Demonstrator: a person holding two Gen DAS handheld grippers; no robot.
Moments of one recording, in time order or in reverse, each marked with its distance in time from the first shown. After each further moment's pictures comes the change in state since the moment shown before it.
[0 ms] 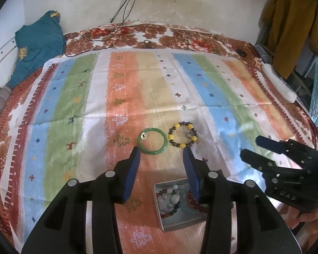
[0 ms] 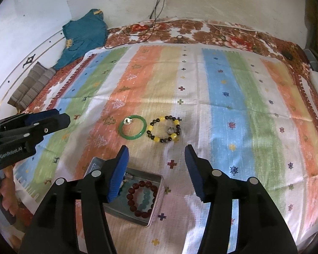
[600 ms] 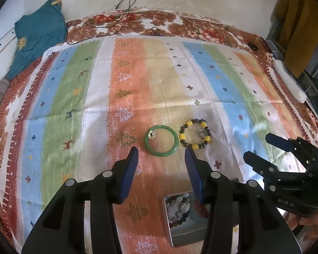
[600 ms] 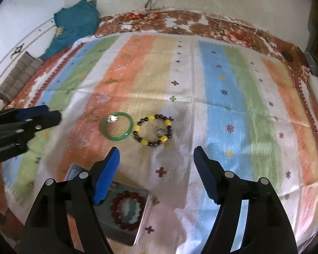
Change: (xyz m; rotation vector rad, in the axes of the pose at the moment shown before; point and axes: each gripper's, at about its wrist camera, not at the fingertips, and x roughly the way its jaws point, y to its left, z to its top) left arm 0.045 0.018 0.016 -0.046 0.084 0.019; right arm 0.045 -0.004 0.015 -0.031 0.070 -0.071
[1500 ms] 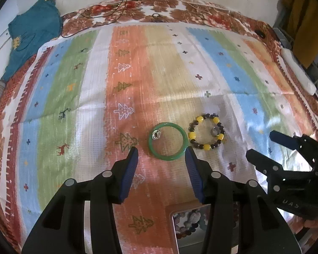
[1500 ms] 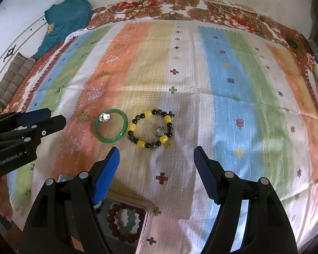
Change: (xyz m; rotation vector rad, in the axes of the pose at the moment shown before) left arm 0.043 -0.001 0.014 0.040 0.082 0.040; right arm 0.036 -0.004 0.011 0.039 0.077 0.012
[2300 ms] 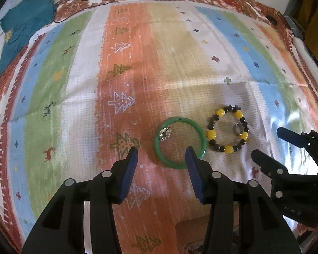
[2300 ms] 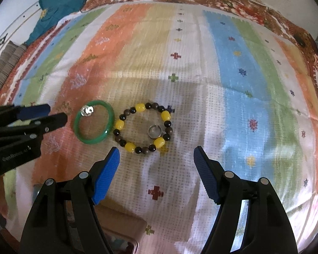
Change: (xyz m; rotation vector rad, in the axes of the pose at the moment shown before) left arm 0.066 0.010 0.011 0.006 0.117 0.022; right arm 0.055 0.001 0.009 -0.037 0.092 -0.032
